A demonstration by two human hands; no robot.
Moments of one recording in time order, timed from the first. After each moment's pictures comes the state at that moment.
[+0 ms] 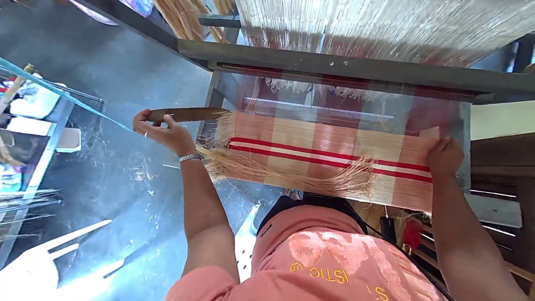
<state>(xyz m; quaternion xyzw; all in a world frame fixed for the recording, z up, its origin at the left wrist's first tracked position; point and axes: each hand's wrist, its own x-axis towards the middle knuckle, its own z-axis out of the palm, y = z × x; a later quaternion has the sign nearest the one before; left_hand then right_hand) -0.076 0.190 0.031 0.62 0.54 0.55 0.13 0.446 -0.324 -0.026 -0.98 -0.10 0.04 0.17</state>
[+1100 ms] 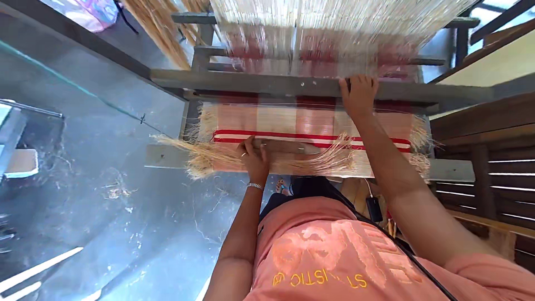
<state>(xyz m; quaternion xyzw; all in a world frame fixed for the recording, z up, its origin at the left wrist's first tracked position) 0.010 -0.049 -0.080 0.79 0.45 0.33 0.24 0.360 -0.153 0.040 -0.90 -0.39 -0.08 0.17</state>
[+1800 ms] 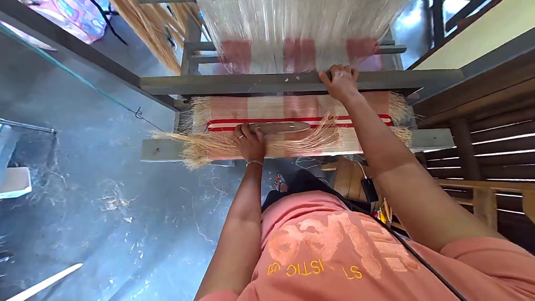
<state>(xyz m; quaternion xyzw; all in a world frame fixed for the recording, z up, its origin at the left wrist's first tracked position) 0.028 -0.054 -0.083 0.82 0.51 0.25 0.10 0.341 -0.181 0.063 -0.92 -0.37 0.06 0.11</state>
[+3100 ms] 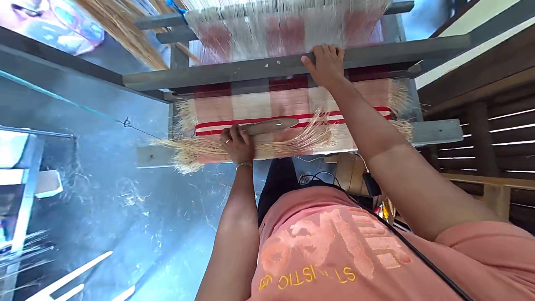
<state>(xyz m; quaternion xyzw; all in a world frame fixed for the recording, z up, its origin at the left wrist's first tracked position) 0.028 -0.045 -0.096 0.82 0.51 0.26 0.07 0.382 -0.159 0.050 -0.89 -0.43 0.03 0.17</state>
